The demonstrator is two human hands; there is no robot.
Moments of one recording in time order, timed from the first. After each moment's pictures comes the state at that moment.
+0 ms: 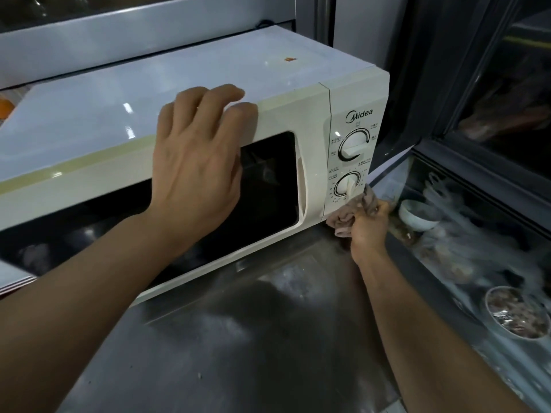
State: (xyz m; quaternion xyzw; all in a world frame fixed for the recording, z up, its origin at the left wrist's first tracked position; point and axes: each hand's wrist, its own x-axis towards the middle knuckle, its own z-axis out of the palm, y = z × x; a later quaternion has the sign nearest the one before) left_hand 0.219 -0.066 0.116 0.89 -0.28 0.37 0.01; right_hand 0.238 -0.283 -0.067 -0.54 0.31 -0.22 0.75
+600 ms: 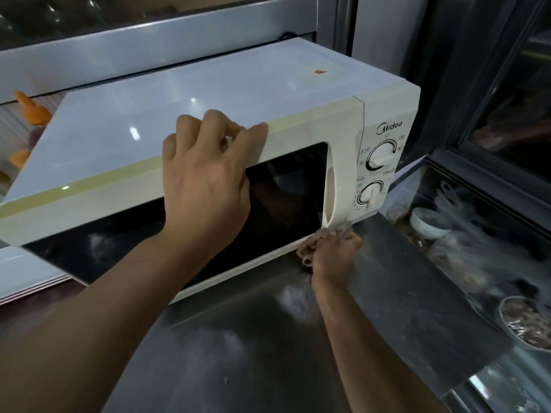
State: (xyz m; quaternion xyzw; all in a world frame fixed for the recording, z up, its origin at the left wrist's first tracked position) left_hand 0.210 -0.038 0.118 0.91 -0.22 0.35 0.06; right_hand 0.224 -0.173 -0.061 -0.52 0.35 -0.23 0.75
